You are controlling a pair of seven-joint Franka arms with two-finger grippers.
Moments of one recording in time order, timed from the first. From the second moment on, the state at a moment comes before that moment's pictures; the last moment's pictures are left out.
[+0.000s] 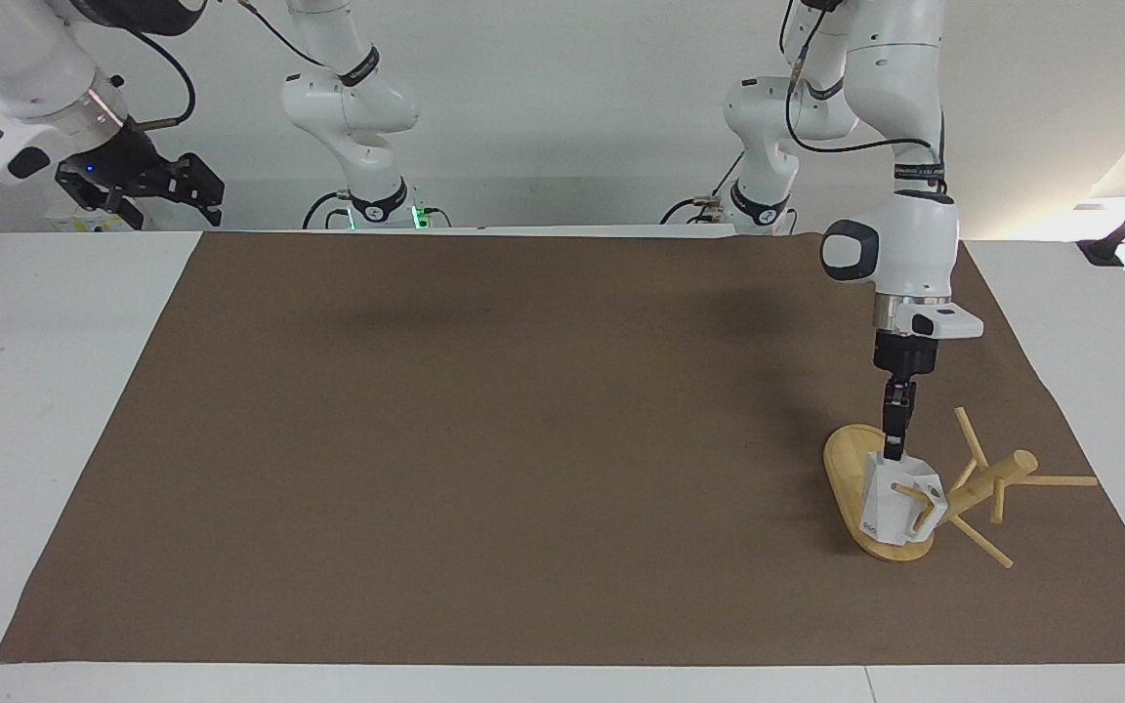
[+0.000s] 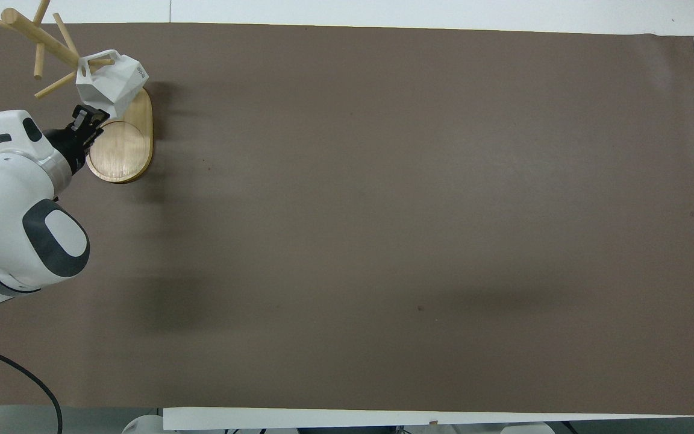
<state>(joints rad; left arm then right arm) -0.17 0.12 0.04 -2.32 -0.40 3.04 -0.59 -0.03 0.01 -0.13 -1.47 -0.04 1.27 -0.19</state>
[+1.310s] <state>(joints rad) -0.02 -0.09 0.03 -1.76 0.01 1.59 -0.02 0.00 -0.01 -0.13 -1.50 -0.03 1.28 -0.08</state>
